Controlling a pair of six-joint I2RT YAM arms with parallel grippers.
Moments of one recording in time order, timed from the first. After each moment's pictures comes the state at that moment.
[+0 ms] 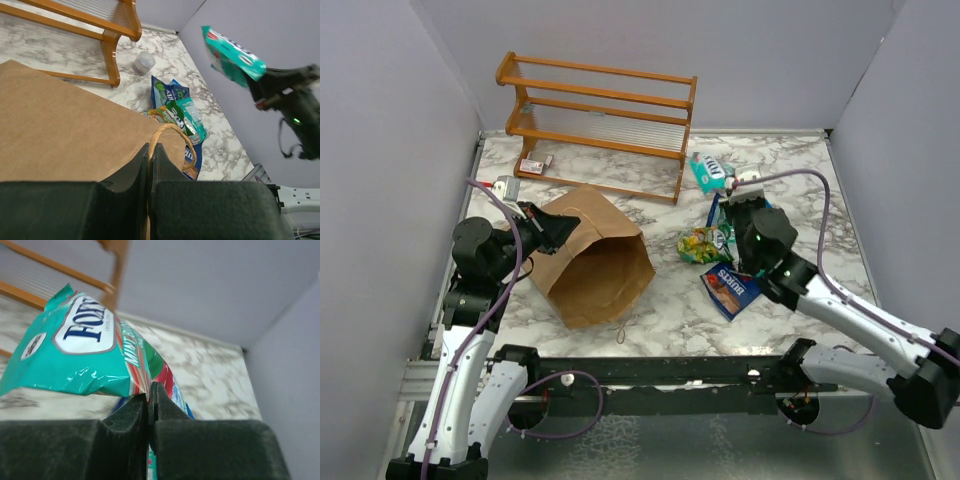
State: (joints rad) left arm -0.12 0.65 0.79 -0.24 0.52 -0.59; right arm 0.88 0.97 0.78 0.33 0.72 -0.40
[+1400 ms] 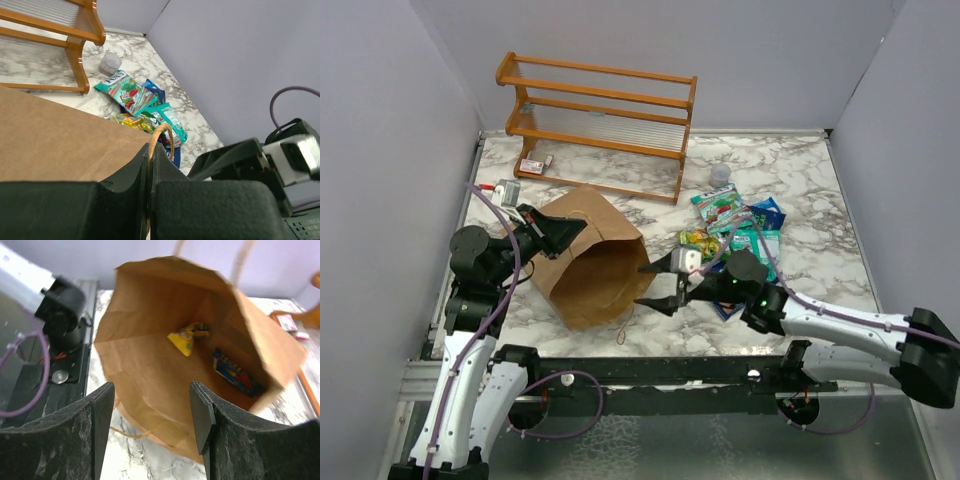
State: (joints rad) left arm -0.12 0.62 0.74 -0.10 0.64 -0.67; right arm 0.95 1.03 0.54 0.52 -0.42 -0.14
